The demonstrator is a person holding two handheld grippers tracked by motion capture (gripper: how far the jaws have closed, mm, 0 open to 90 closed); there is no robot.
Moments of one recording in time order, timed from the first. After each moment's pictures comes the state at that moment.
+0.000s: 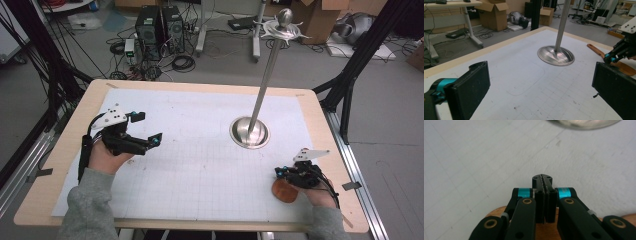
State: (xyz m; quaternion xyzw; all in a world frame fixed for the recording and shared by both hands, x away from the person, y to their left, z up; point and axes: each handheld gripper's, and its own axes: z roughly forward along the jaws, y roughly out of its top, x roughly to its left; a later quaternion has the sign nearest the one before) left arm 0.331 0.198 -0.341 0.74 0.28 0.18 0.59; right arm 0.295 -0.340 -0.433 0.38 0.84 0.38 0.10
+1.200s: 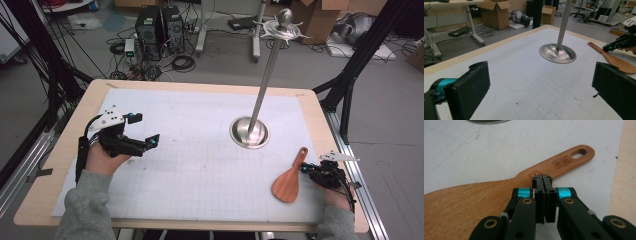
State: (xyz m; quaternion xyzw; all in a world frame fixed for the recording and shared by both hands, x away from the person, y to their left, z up) left arm 0.326 0.206 -0.342 0.74 0.29 0.19 0.58; right arm 0.292 -0.402 -0.446 0.50 0.76 0.37 0.19
